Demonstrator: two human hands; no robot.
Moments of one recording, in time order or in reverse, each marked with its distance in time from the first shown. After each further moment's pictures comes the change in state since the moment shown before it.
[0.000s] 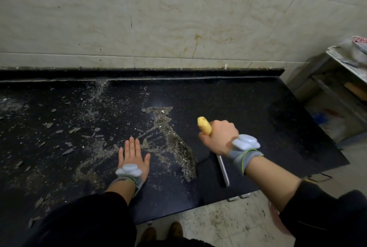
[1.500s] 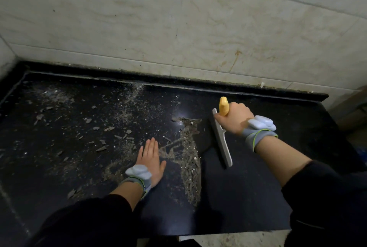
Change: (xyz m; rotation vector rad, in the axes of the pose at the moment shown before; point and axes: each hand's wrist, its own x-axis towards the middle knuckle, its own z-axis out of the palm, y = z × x) left_hand 0.016 -0.035 -0.023 -0.080 0.000 0.083; right_hand 0.092 -0.058 -0.038 0.089 0.013 -0.088
